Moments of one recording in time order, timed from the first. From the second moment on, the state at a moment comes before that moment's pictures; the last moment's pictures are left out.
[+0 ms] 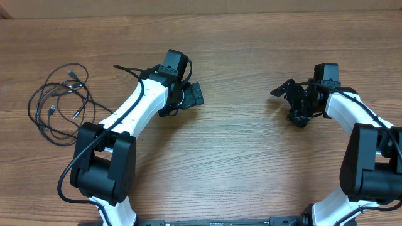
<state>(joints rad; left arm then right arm) -0.35 1.91 1.36 -0.75 0.12 -0.63 -0.11 1.83 1.06 -0.49 -0.41 0.76</state>
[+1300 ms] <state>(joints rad) -0.42 1.20 1.02 -0.45 -0.04 -0.63 -0.11 1.83 1.06 -0.49 -0.41 0.76</state>
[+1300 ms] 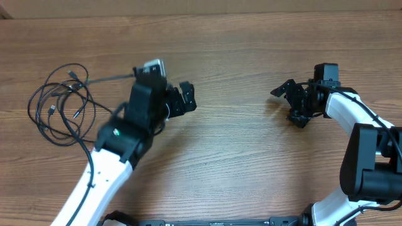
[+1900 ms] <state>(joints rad) -0.30 0.85 0.23 0.37 -0.05 -0.70 -0.11 1.83 1.05 -0.49 -0.42 0.76</state>
